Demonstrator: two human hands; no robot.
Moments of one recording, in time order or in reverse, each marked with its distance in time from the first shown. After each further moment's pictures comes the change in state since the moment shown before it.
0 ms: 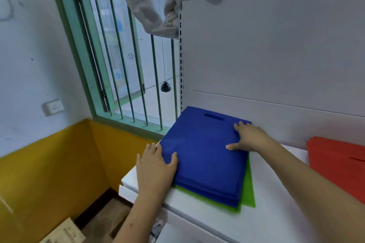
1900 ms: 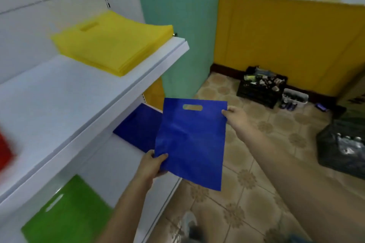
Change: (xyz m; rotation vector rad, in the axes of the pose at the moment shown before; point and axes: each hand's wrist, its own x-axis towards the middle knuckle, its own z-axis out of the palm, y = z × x) left_hand -0.557 0.406 0.227 -0.503 -1.668 0.230; right_hand -0.716 0.417 0.312 1.253 0.911 1.673
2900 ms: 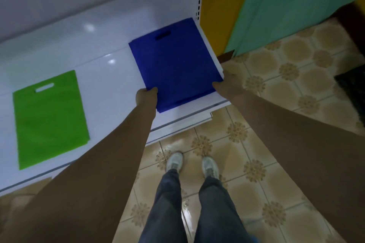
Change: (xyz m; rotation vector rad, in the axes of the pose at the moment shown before) left_hand 0.266 -0.066 -0.010 -0.346 0.772 -0.449; right_hand 0.235 0.084 0.254 -0.820 -0.786 -0.162
